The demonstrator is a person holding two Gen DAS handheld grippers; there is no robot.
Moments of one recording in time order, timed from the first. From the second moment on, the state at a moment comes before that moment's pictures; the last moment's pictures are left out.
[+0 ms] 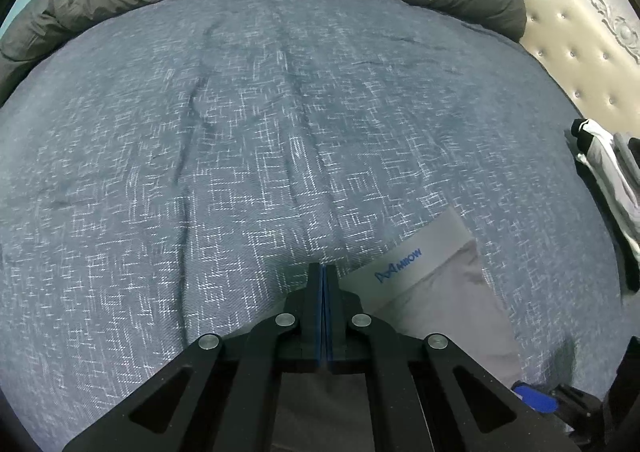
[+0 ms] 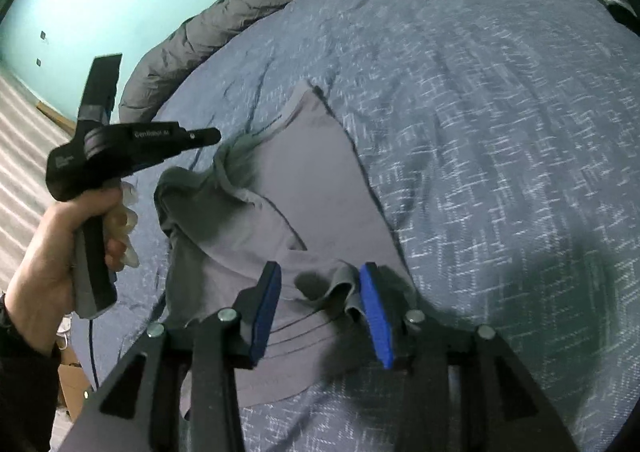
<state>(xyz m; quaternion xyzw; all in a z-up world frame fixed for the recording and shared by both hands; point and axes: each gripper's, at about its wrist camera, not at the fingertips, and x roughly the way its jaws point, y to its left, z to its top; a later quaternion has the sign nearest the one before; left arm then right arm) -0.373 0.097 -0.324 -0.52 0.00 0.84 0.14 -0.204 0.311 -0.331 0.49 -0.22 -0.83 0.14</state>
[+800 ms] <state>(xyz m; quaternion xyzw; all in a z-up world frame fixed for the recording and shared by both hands) -0.383 0.111 -0.341 -0.56 0.00 0.82 0.09 -0.197 0.323 -0.325 0.47 -0.24 -0.83 0.16</state>
